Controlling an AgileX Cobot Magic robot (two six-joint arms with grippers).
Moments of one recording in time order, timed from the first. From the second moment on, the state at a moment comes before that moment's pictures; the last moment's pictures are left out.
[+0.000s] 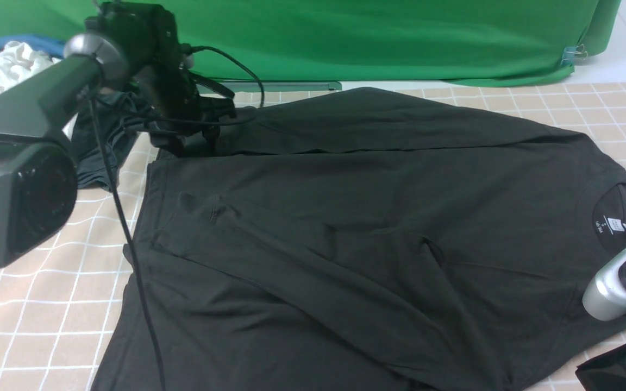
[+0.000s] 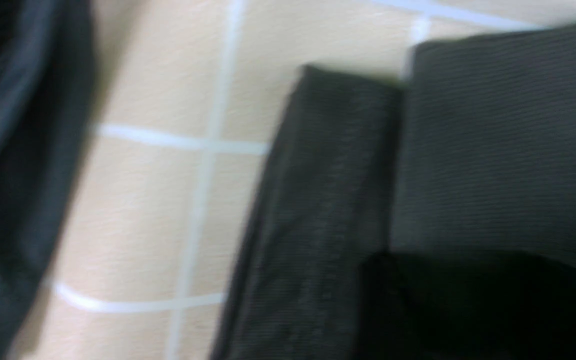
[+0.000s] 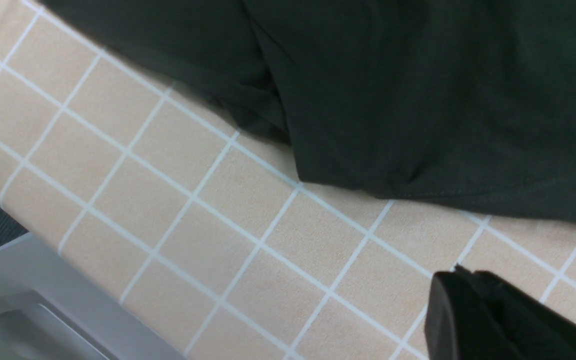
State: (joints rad) right arm 0.59 0.88 -0.65 0.07 0.96 0.07; left arm -0.15 2.44 -2.18 0.03 1.04 -0.26
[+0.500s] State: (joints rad) right arm 0.59 0.87 -0.65 0.07 0.96 0.07; left arm -0.18 2.28 -2.18 0.11 1.06 -0.21
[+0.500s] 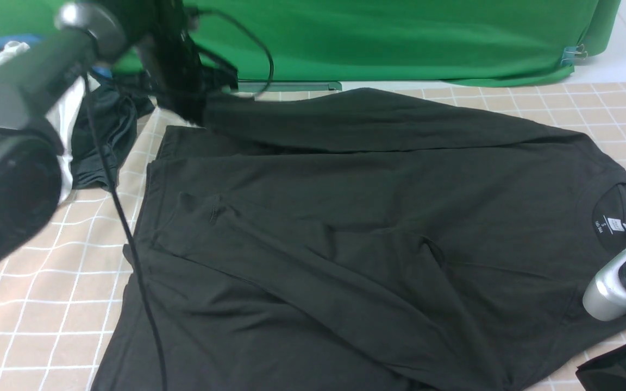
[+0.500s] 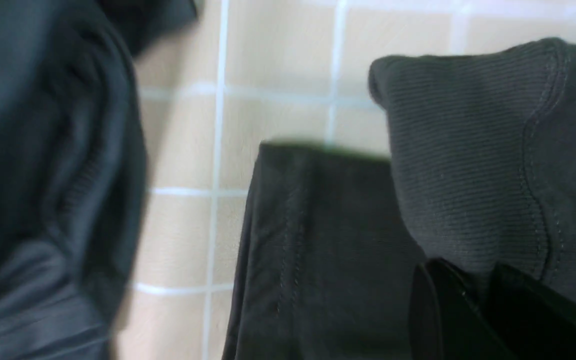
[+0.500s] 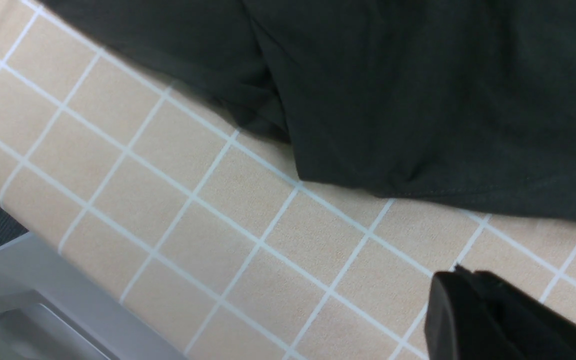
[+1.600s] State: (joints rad) right arm 0.59 0.87 -0.65 0.07 0.93 0.07; left arm -0.18 1.72 -1.37 -0.02 1.15 -0.26
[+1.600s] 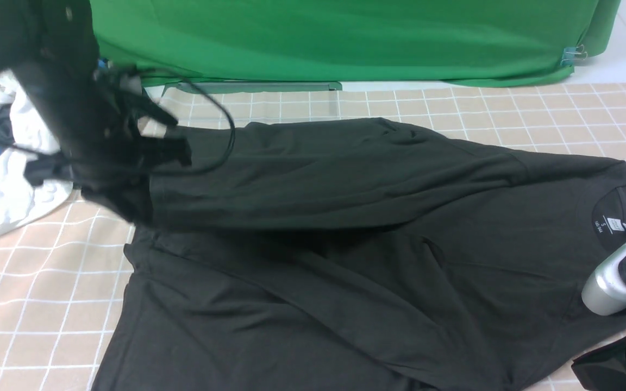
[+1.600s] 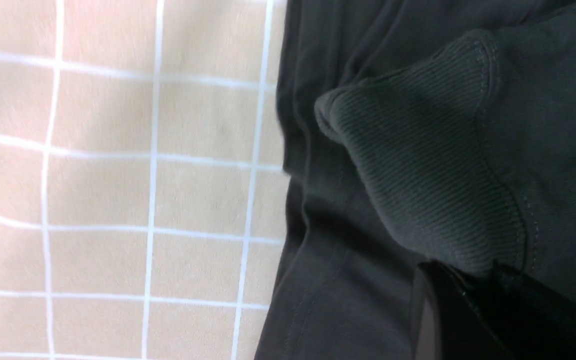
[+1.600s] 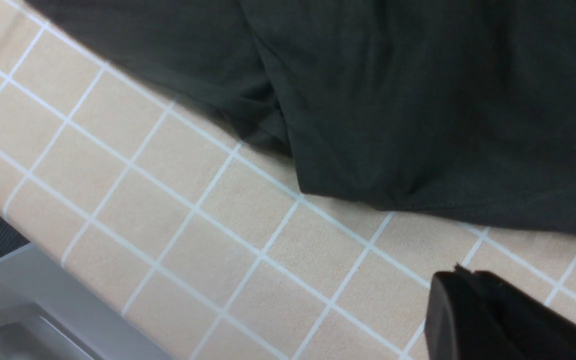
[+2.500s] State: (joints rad) right arm 0.59 0.87 -0.65 -0.12 0.91 0.25; left arm -0.22 1.42 -0.84 -0.11 1.11 -0.29
